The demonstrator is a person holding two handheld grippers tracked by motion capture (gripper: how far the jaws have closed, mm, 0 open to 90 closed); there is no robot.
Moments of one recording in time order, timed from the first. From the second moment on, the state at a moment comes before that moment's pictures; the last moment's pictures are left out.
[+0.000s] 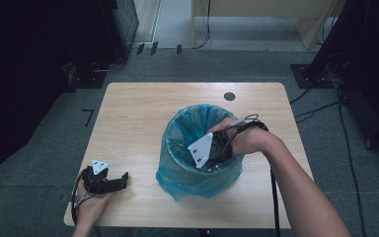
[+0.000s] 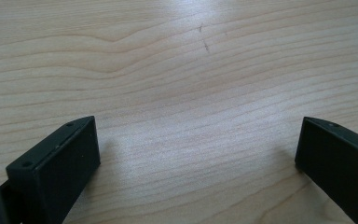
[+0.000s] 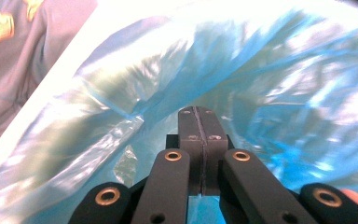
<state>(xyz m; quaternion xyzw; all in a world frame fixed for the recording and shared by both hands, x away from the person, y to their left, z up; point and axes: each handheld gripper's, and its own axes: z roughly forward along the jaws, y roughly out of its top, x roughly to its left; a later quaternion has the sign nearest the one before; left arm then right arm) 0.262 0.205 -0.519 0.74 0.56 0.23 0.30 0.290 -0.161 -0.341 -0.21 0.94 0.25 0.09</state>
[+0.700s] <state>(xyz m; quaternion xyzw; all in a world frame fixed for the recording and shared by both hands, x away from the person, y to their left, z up) 0.262 0.205 -0.519 0.74 0.56 0.23 0.30 0.260 -0.210 -0.289 -0.19 0.93 0.29 0.11</state>
